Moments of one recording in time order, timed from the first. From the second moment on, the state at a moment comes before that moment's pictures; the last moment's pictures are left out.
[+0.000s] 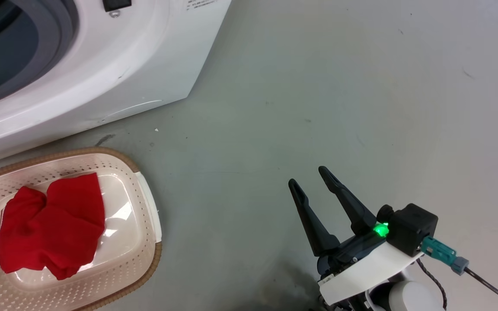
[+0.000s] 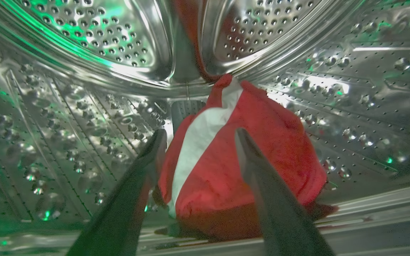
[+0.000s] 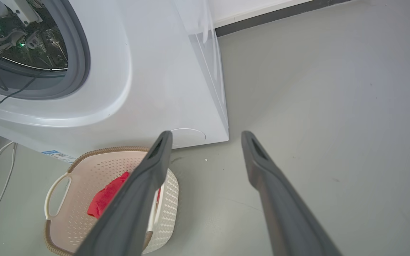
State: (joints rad) left arm -1.22 0.68 -0.22 0.83 -0.61 -0.04 0.11; right arm -0.13 -0.05 0.40 -0.05 0.38 0.13 -0.11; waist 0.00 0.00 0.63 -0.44
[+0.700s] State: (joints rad) left arm -1.47 0.75 -0.31 0.83 -0.57 0.03 0.62; right arm -0.12 -0.05 0.49 -0.05 0.41 0.13 -0.12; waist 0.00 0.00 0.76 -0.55
